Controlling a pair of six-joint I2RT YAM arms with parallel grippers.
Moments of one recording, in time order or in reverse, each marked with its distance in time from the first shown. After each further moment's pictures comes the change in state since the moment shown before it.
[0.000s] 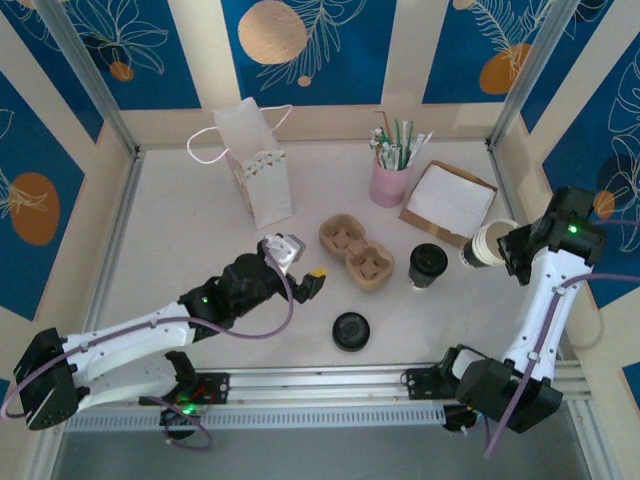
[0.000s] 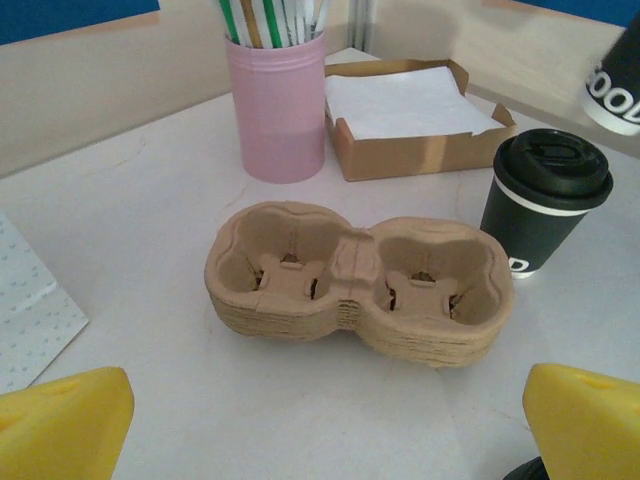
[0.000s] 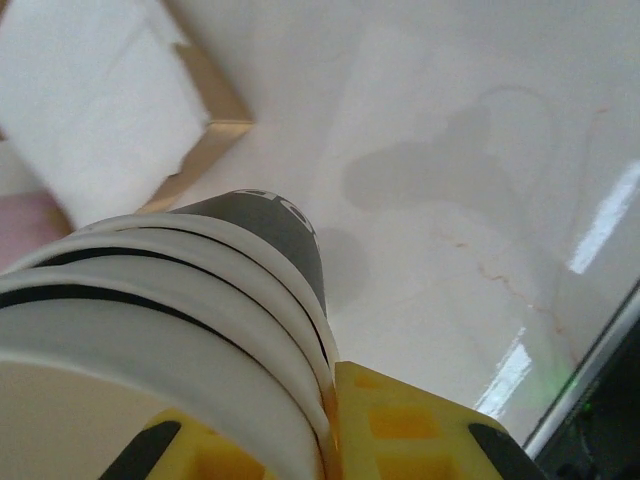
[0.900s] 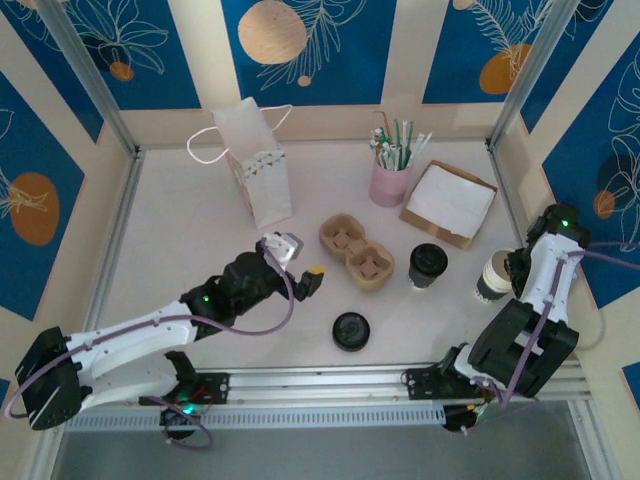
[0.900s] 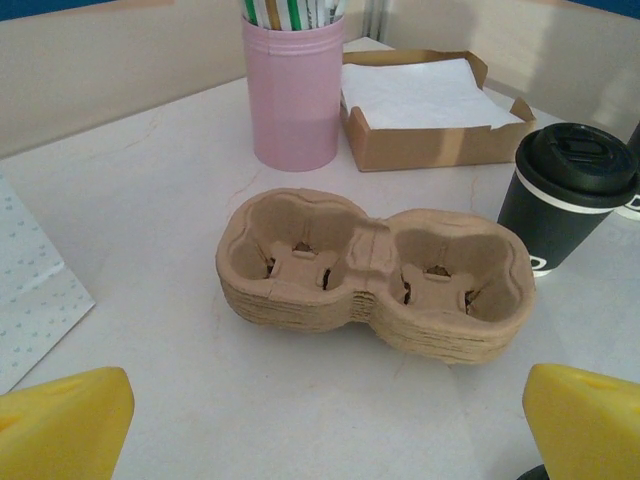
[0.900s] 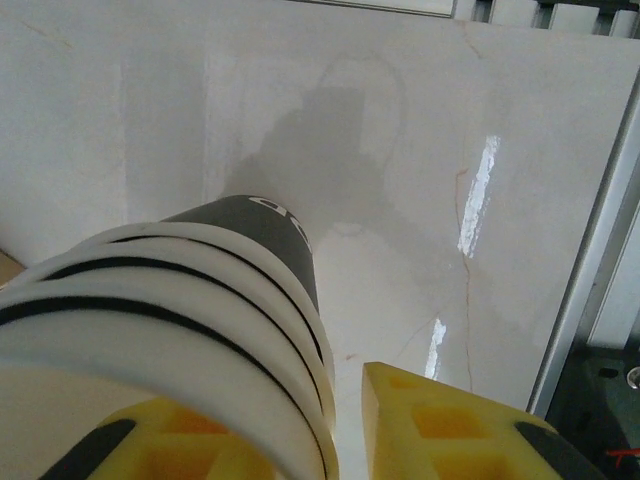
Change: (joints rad) left arm 0.024 0.017 -0.012 0.012 0.005 -0.026; right arm -0.072 0.198 -0.212 0.198 0.211 0.074
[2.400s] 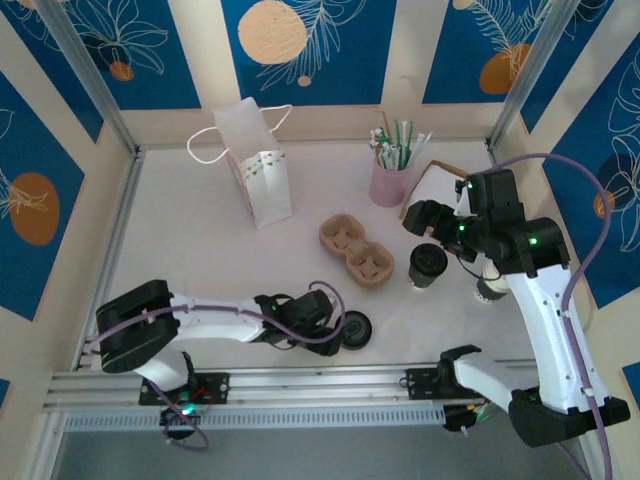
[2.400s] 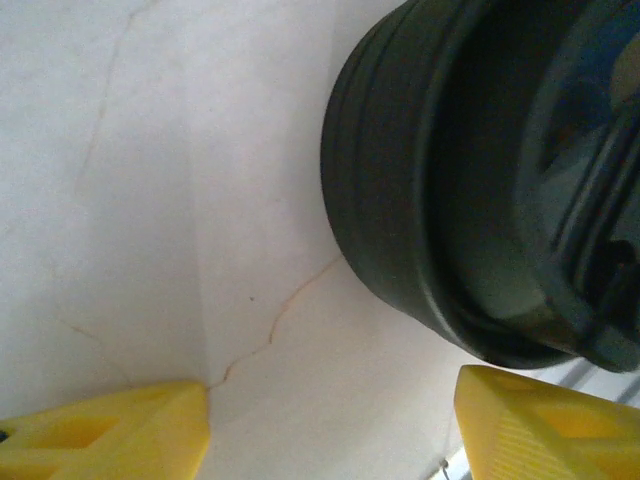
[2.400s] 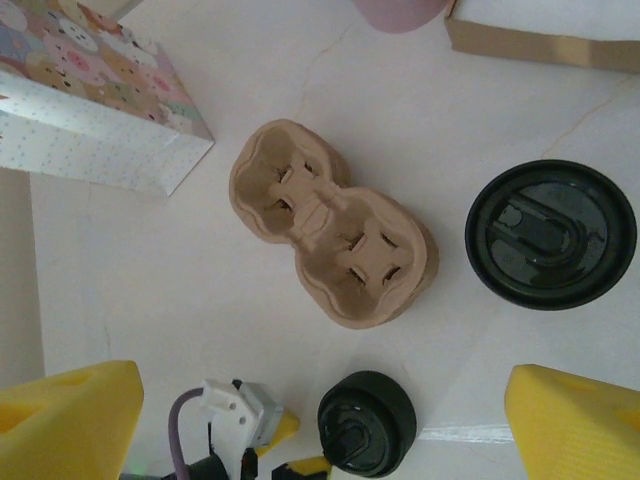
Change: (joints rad) left arm -0.252 0.529 0.140 -0.343 0.309 -0.635; right arm 0.850 -0.263 0.356 -0.070 -0.279 -0.207
